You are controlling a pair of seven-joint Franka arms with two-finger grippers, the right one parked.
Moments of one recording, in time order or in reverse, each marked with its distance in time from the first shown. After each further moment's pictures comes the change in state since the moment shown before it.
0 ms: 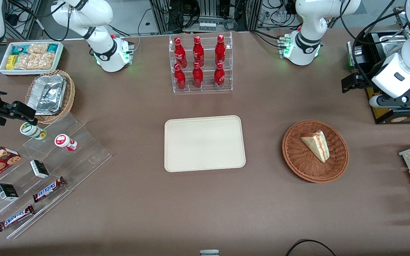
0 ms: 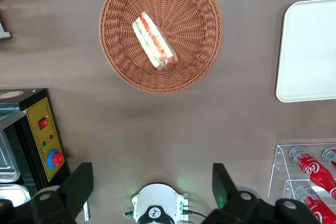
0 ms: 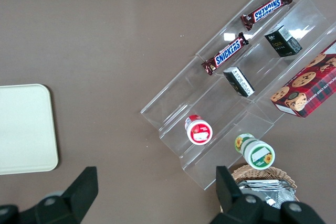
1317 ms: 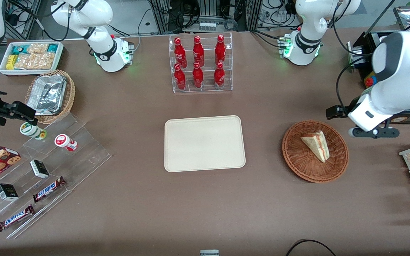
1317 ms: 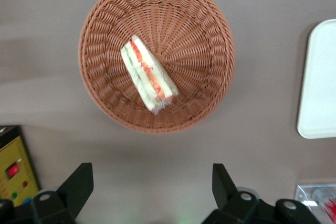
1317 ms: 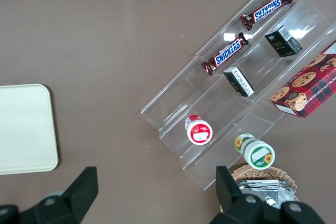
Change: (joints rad) arm 0.006 0.088 0.001 -0.263 0.001 0.384 0.018
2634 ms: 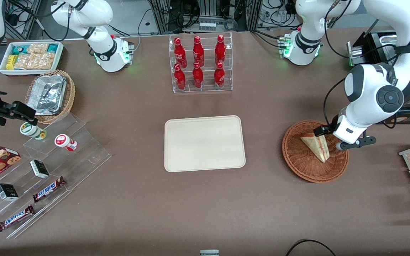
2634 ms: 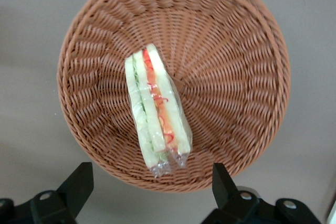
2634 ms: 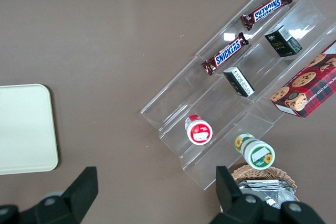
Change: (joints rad) arm 0.011 0.049 0.022 -0.282 0.000 0.430 -0.296
